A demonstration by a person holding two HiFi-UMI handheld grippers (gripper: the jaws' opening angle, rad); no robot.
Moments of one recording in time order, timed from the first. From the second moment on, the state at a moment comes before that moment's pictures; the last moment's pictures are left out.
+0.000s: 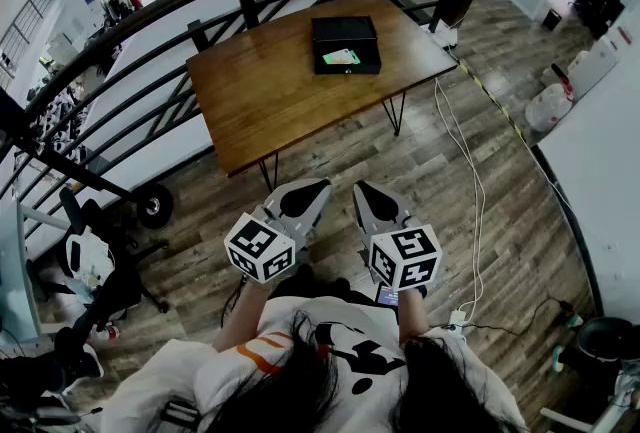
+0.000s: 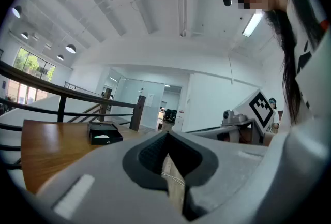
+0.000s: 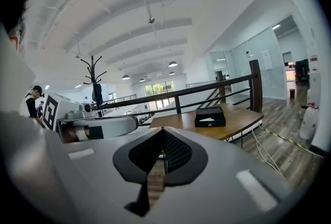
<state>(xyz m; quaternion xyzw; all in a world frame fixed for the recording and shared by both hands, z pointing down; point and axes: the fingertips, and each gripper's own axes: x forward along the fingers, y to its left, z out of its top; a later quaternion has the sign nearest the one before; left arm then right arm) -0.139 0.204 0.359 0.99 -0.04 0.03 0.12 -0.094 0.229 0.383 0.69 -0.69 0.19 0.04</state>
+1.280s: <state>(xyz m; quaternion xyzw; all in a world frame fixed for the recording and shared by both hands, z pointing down) -0.104 0.239 0.383 0.99 -0.06 0.05 0.13 -0.052 0.272 0.417 0.68 -0.70 0.21 0.02</state>
